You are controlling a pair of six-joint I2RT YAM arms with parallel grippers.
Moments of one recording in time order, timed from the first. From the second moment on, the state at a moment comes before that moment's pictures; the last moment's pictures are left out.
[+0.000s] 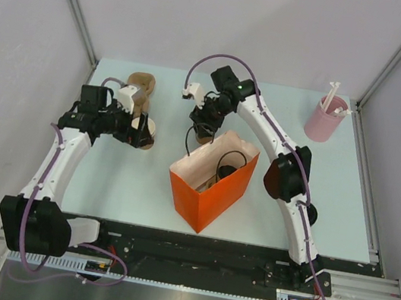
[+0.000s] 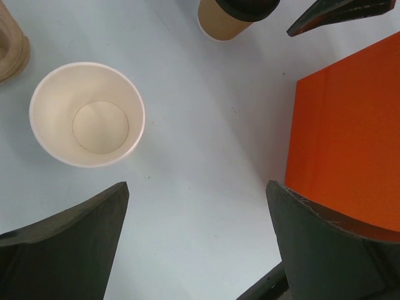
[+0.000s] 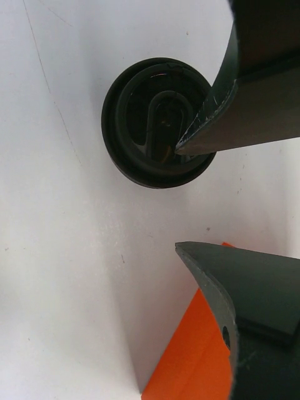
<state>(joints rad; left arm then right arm) 0.03 1.21 1.06 -0.67 0.59 0.19 0.62 2.38 2.44 -1.14 -0.48 -0.63</state>
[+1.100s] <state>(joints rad) 0.03 1.22 1.06 -0.67 0.71 0.19 0.64 2.41 2.40 -1.06 -0.40 -0.67</state>
